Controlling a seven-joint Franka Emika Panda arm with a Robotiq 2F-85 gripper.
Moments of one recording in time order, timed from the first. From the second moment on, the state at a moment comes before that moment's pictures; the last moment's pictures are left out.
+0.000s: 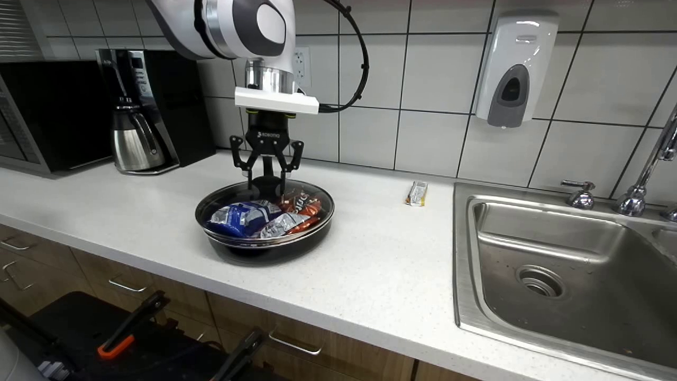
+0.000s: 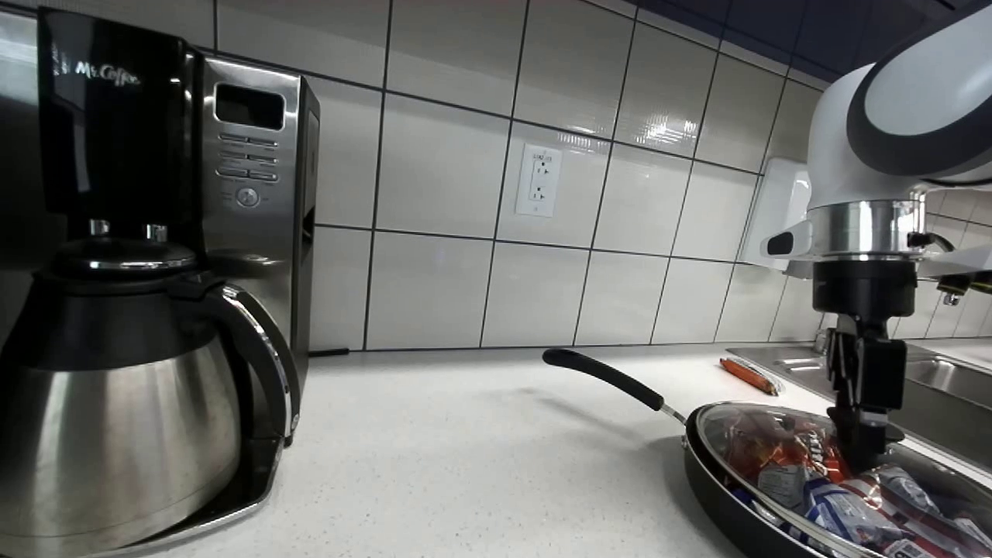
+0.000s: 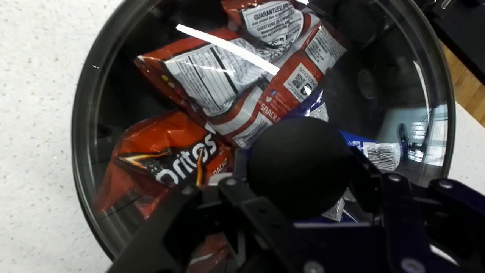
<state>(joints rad) 0.01 0.09 -0.01 -2.34 -0.02 2.18 -0.73</state>
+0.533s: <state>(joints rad) 0.02 0.10 0.00 -2.34 -0.07 2.18 -0.71</state>
